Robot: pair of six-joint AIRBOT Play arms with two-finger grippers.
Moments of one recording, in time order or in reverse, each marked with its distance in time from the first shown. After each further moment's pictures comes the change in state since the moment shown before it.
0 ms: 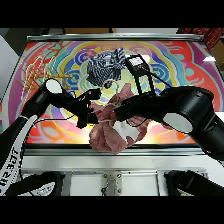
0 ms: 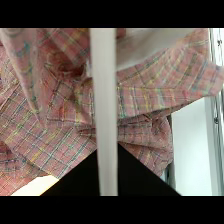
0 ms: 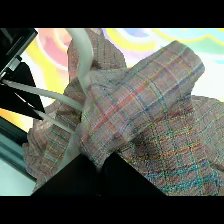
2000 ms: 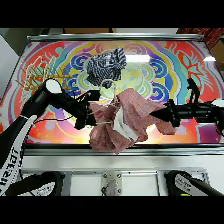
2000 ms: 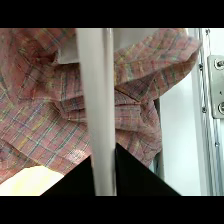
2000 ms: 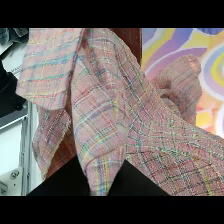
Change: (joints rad) left arm 0.001 -0.002 0.000 0.003 -0.045 -0.002; right arm -1.111 -0.134 -0.566 1.321 0.452 -1.917
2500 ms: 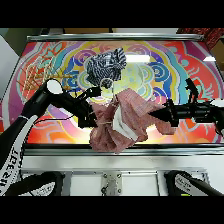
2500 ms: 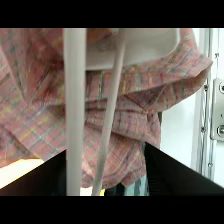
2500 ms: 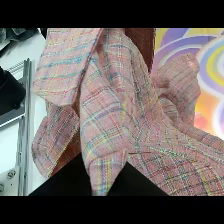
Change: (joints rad) left arm -0.001 0.002 0.002 0.047 0.043 -0.209; right arm -0.001 -0.001 -0.001 -0.001 -0.013 -0.016
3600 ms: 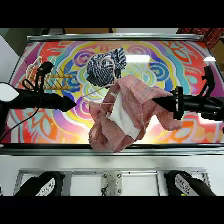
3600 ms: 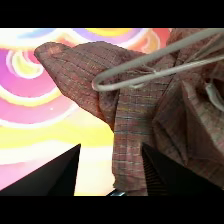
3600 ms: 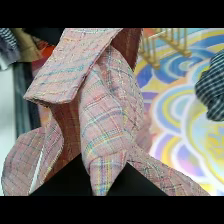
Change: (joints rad) left arm 0.274 0.329 -0.108 0.060 0.240 -0.680; right arm -0.002 0.145 0.055 0.143 -0.124 0.040
